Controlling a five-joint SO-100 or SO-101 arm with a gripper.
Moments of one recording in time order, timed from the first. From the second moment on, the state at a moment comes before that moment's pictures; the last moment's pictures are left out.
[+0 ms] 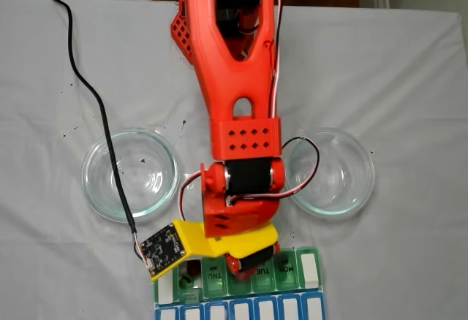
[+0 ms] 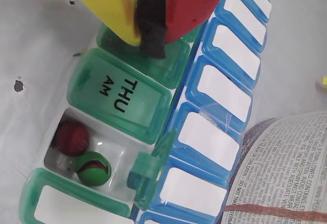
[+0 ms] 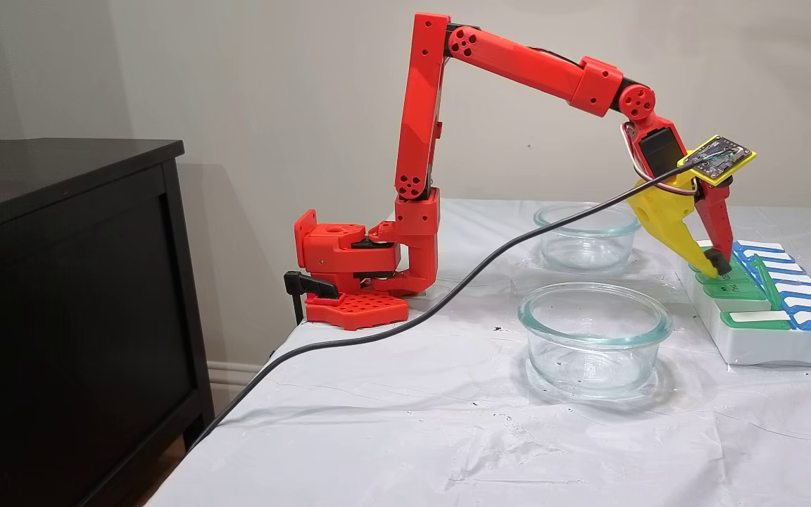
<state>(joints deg) -4.7 102.6 108.5 33.5 -21.9</state>
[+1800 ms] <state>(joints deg) 5.7 101.8 107.2 34.0 -23.6</state>
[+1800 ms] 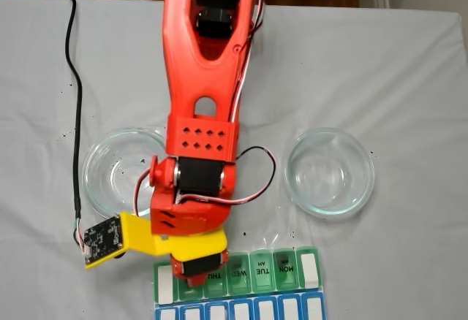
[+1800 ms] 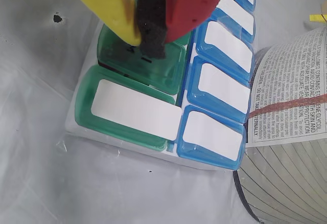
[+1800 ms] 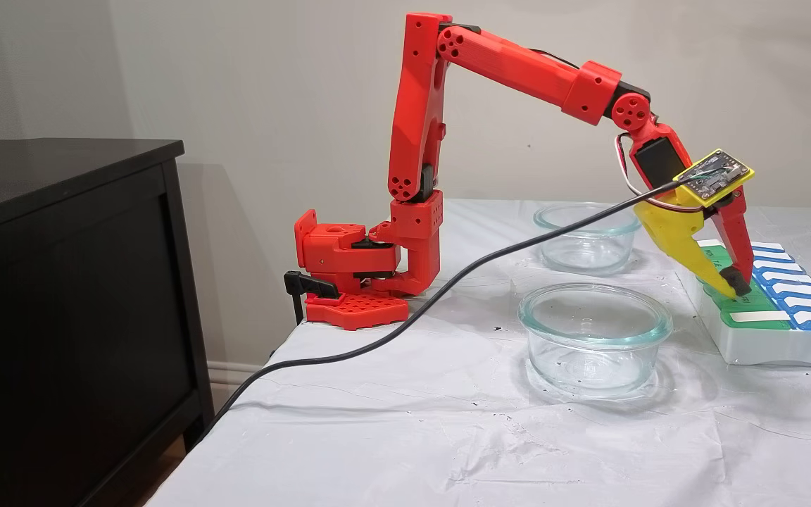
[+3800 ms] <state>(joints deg) -0.4 154.8 146.5 43.6 -27.3</state>
